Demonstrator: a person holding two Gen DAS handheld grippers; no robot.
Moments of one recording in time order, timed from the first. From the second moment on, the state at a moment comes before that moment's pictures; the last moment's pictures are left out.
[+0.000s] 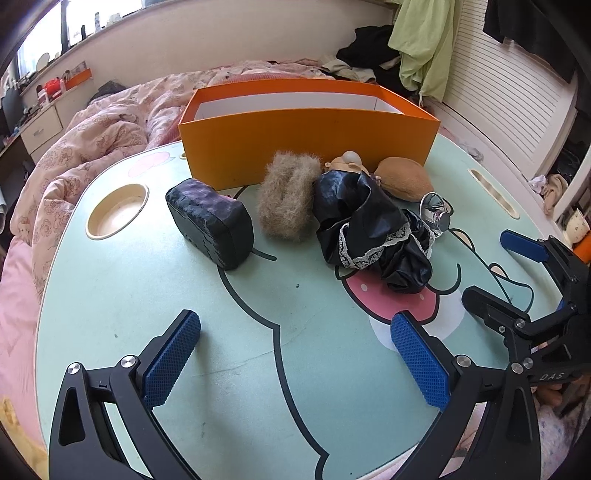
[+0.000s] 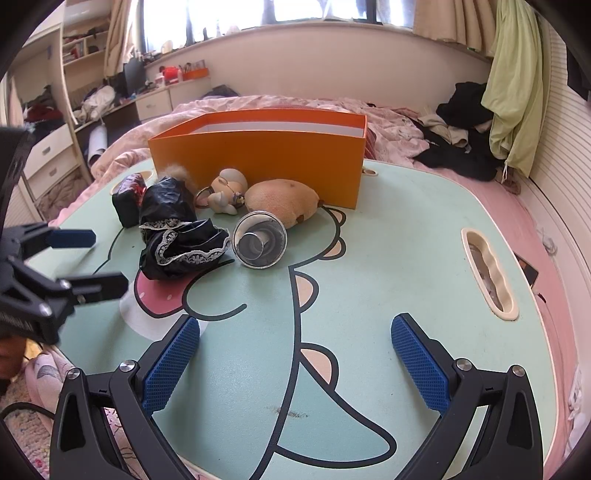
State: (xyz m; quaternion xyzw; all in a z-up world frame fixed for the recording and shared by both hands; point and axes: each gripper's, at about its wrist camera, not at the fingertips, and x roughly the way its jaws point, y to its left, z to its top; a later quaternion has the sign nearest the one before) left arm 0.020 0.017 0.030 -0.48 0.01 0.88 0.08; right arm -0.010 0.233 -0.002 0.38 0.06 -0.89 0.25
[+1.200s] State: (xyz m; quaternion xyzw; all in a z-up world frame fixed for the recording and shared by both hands) left arm -0.207 0.116 0.032 -0.60 0.00 0.77 0.20; right arm -0.004 0.234 -0.004 0.37 0.05 -0.89 0.25
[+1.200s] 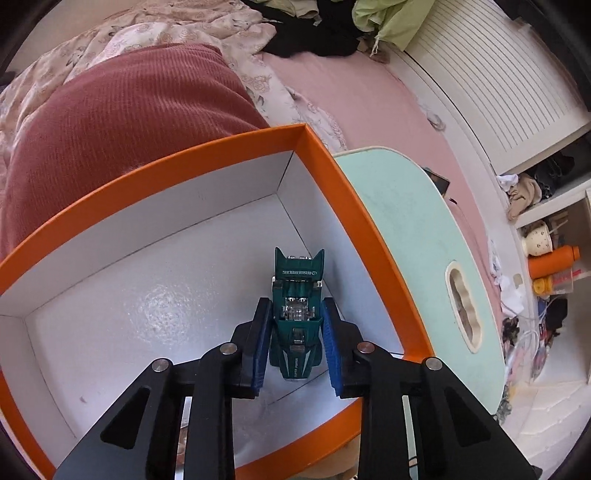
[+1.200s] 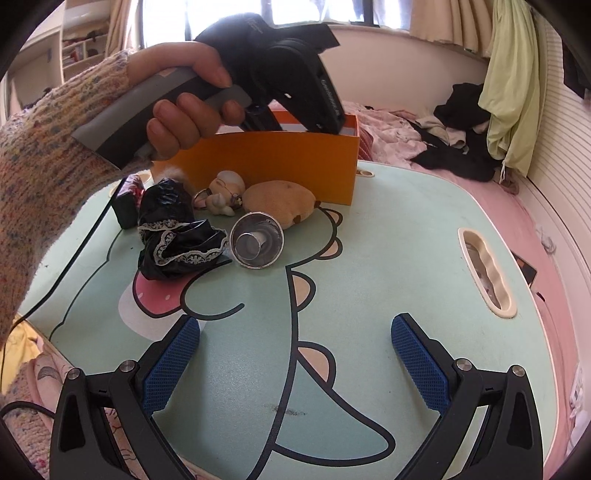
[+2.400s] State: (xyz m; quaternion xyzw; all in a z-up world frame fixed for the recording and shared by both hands) left arm 0.029 0.015 0.044 -0.44 -0.03 0.89 0.12; right arm -0.005 0.236 -0.003 0.37 0.05 -0.89 0.25
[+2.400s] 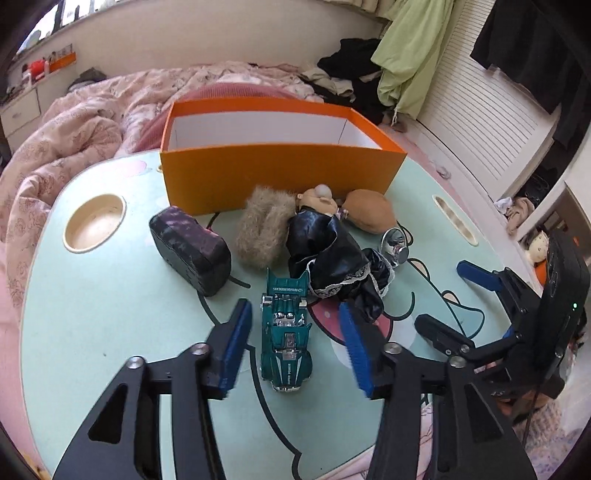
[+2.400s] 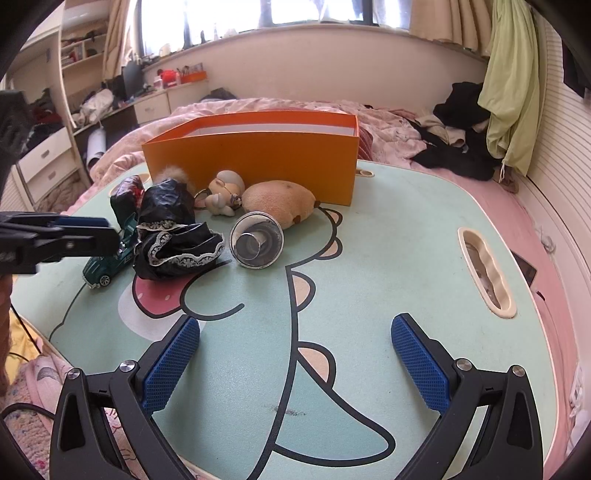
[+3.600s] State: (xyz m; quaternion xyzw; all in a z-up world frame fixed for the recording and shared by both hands) left arm 0.049 0.005 0.009 -0.41 0.02 0.91 0.06; right arm -0.215 0.114 0.033 0.66 0.04 -0.72 0.22
